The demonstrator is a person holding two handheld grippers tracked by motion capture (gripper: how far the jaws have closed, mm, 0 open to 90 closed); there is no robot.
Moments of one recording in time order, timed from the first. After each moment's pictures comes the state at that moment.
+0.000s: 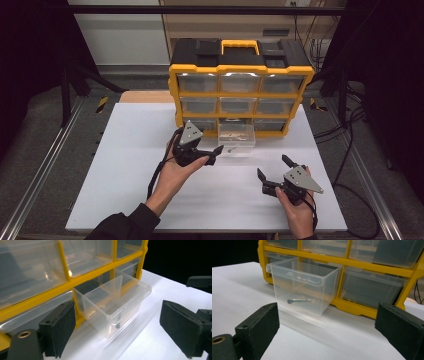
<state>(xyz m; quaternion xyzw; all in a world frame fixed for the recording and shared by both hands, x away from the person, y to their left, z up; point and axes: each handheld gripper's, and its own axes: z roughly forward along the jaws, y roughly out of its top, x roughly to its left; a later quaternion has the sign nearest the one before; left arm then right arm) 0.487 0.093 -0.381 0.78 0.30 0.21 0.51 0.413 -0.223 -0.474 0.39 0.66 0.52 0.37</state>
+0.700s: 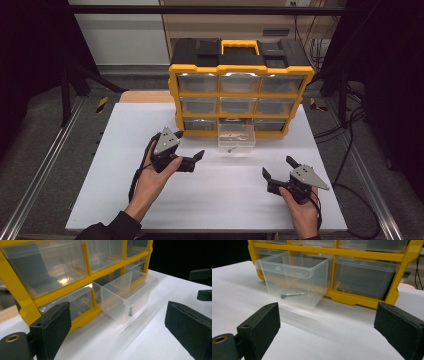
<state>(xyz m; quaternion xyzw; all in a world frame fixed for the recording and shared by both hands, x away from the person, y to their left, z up) 0.471 0.142 -0.384 0.77 0.28 0.24 0.52 0.416 -0.237 -0.475 0.43 0.66 0.52 0.35</state>
